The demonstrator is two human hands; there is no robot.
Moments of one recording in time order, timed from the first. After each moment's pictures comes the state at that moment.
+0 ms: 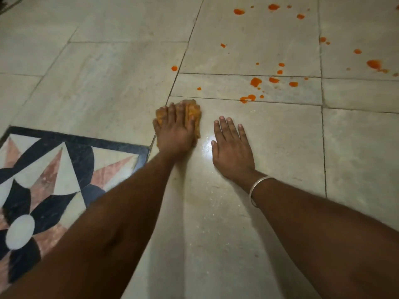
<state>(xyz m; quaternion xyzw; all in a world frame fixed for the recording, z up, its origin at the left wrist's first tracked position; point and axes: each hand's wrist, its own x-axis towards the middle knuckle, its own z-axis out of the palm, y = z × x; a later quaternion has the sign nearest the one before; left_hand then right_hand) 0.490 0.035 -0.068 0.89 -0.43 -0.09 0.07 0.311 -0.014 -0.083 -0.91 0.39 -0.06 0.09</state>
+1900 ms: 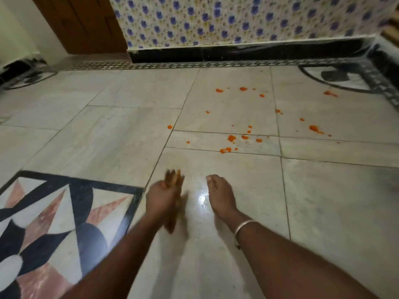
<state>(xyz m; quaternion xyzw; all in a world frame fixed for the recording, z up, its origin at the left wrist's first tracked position) 0.393 0.115 0.039 0.82 -0.17 -0.30 0.46 0.278 0.000 -0.040 -0.71 0.49 -0.22 0.46</state>
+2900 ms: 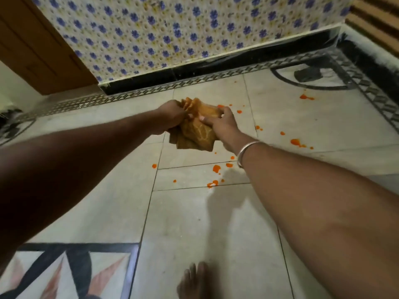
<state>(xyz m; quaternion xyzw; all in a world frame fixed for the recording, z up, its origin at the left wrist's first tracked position) 0.443 -0.202 0.257 0.80 -0.47 -0.32 0.19 0.301 -0.249 0.176 -0.49 0.48 -0.35 0.64</state>
